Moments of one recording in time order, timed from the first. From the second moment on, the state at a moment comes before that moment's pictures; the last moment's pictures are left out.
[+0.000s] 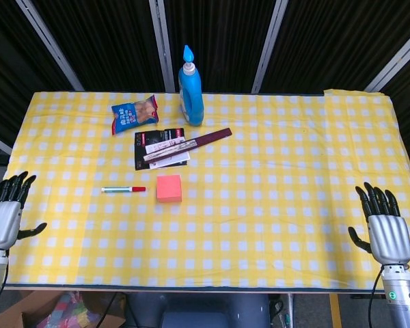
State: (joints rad) left arm -0.19 -1.18 -0.13 -1.64 1.33 1.36 0.18; right arm 0.13 -1.14 0.10 -1.67 -1.40 1.43 -0.18
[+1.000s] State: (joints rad) left arm -0.57 -1.57 -0.26 -1.34 0.89 1.06 0.60; right arm 0.13 -1.13 0.10 -1.68 -1.40 1.42 -0.16
